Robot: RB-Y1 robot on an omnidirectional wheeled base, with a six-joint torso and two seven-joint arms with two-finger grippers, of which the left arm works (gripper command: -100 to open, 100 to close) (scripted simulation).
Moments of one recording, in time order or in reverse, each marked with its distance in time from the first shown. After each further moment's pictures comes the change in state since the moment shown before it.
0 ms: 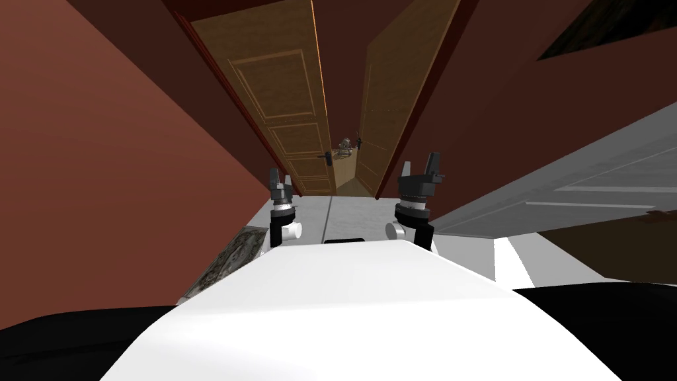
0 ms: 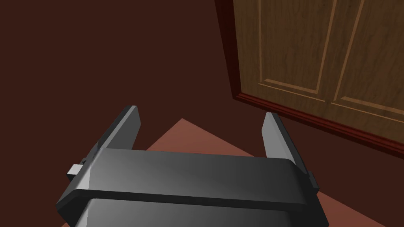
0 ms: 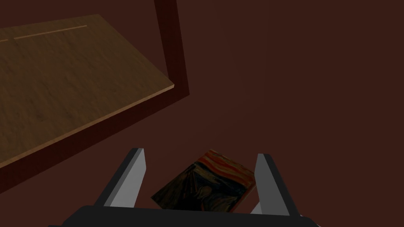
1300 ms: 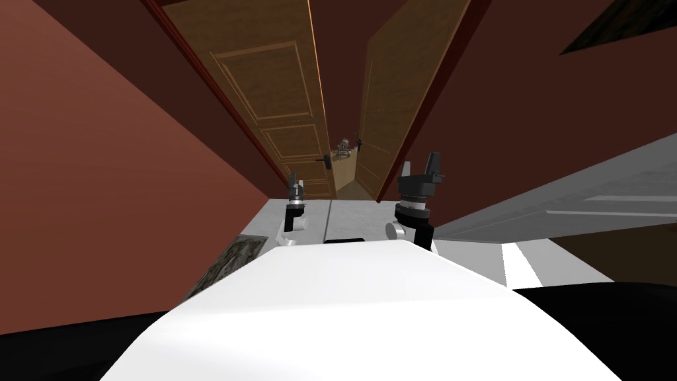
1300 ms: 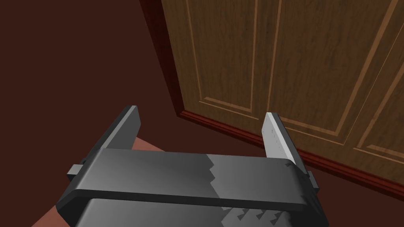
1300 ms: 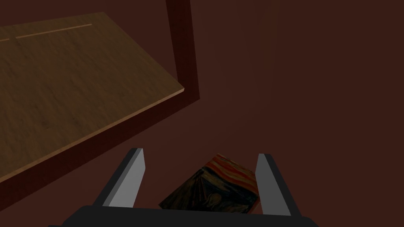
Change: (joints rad) arm -0.194 0.025 0.005 0.357 0.046 -0.003 0.006
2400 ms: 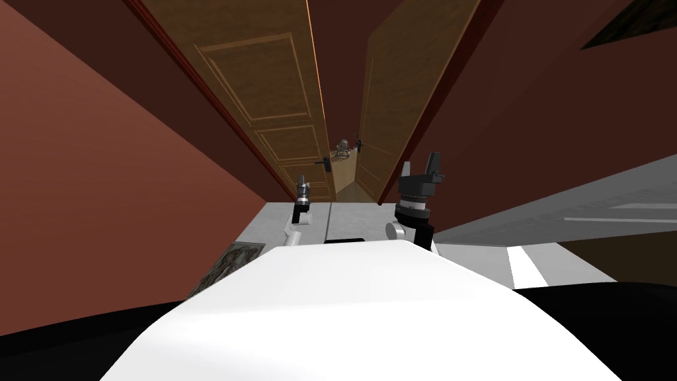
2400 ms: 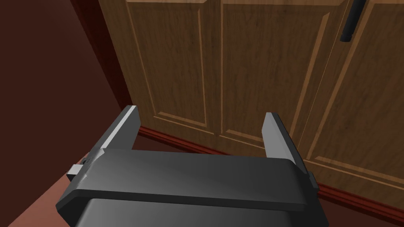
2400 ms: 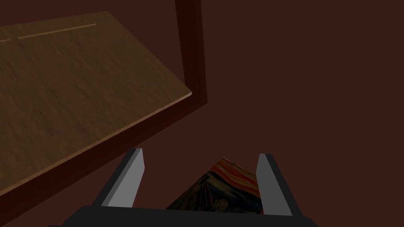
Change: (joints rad) arm -0.160 0.008 0.001 0.285 0.036 0.007 0.001
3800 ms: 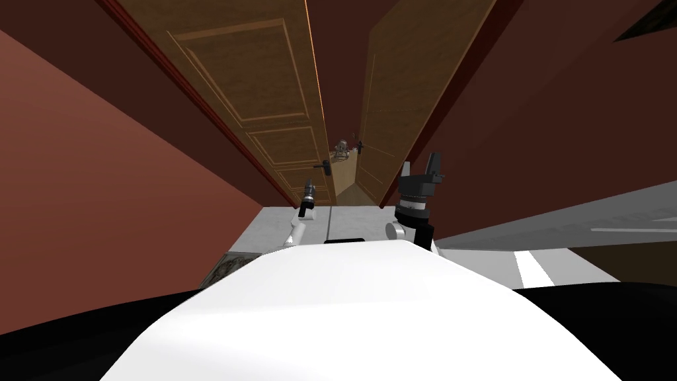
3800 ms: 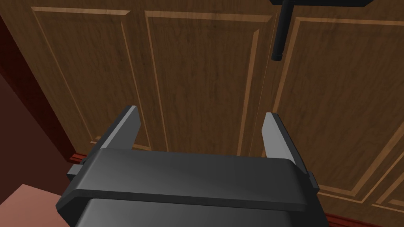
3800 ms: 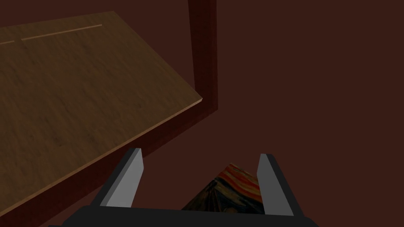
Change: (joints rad) arm -0.201 0.005 0.004 0.367 0.045 0.004 0.004
